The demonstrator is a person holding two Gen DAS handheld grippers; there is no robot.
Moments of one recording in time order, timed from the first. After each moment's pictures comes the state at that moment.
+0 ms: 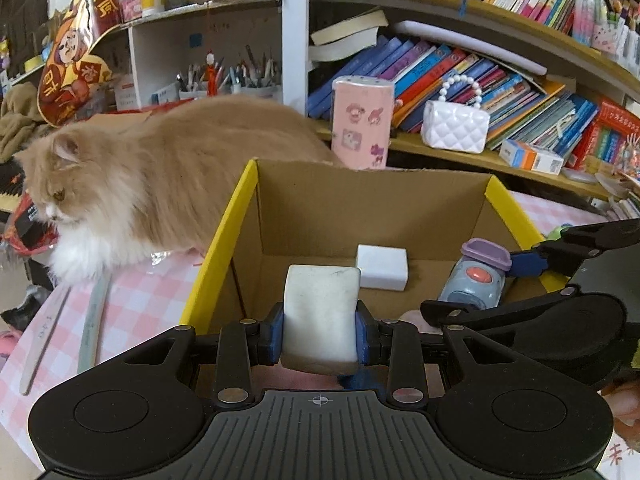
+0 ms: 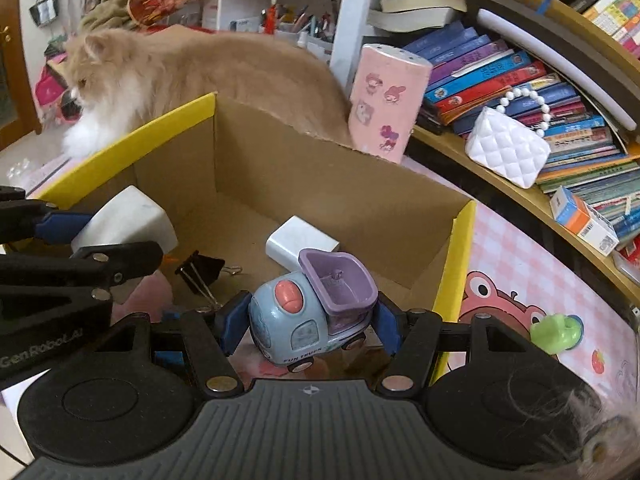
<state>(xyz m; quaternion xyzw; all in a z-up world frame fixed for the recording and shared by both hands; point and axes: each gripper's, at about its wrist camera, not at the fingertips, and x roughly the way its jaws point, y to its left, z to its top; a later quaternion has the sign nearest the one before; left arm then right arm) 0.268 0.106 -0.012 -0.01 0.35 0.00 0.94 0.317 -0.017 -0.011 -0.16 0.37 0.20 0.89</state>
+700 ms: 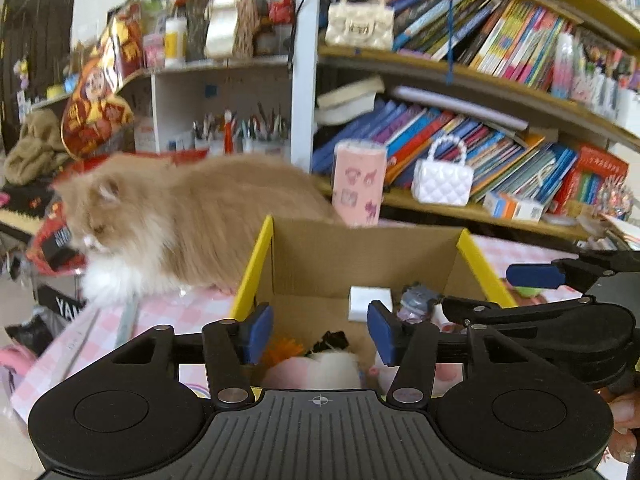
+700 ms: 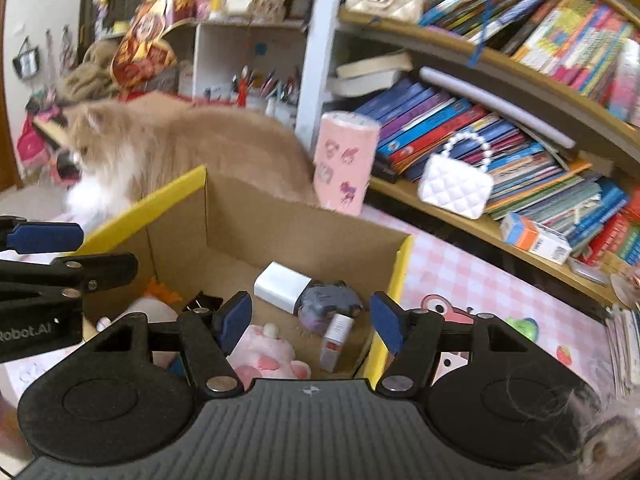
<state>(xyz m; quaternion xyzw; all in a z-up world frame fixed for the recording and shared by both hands) 0.209 0.110 0.034 -0.02 0.27 0.00 0.96 0.260 -0.040 0.033 -0.11 0.28 0.16 0.94</state>
